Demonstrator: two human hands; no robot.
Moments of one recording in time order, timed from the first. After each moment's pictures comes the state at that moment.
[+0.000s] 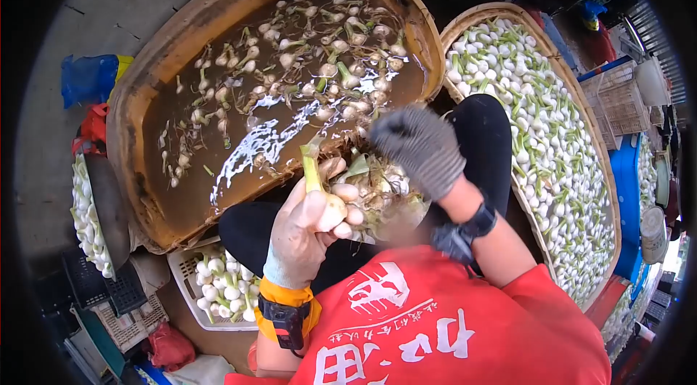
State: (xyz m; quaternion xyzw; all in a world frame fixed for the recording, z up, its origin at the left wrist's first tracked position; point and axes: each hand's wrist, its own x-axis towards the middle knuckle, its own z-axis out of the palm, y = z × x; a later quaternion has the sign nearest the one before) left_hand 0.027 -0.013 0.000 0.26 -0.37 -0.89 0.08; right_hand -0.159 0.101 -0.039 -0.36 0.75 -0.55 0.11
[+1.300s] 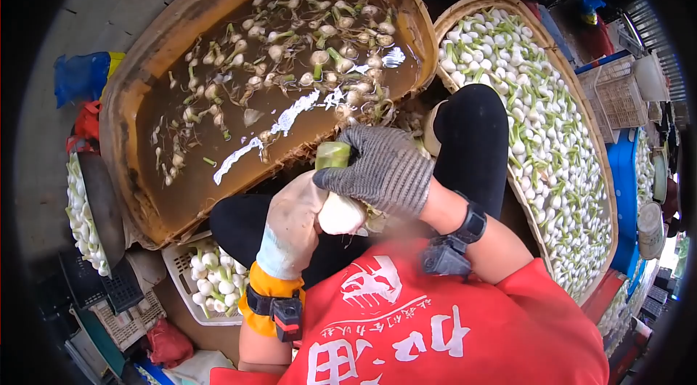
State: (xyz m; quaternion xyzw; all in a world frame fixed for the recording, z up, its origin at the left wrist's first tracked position) left_hand 0.023 -0.011 -0.013 0.22 -0.70 -0.68 0.08; right_hand -0.133 0.093 0.004 -0.44 0.75 -0.40 0.28
